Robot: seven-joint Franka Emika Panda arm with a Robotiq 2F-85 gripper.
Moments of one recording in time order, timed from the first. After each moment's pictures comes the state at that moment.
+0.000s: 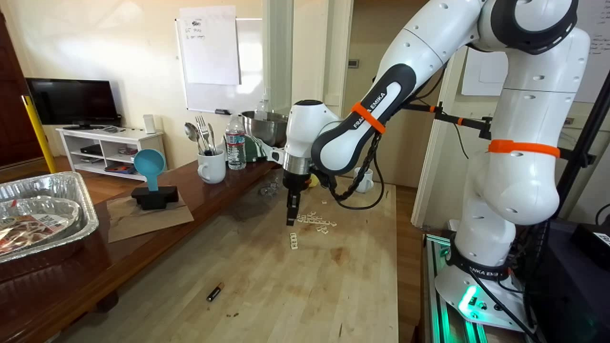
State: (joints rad) arm 0.10 -0.01 0.04 -2.51 -0.11 2.64 -0.23
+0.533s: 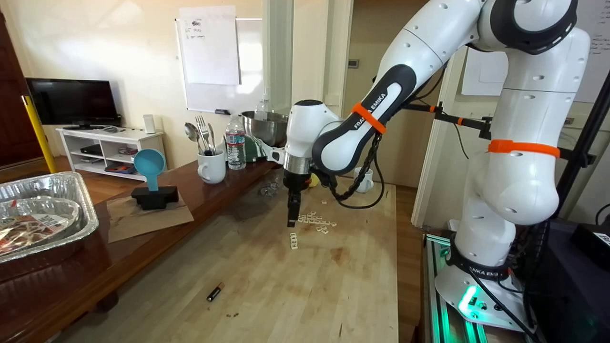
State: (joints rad) arm 0.09 -0.01 0.04 -2.51 -0.14 2.64 -0.23
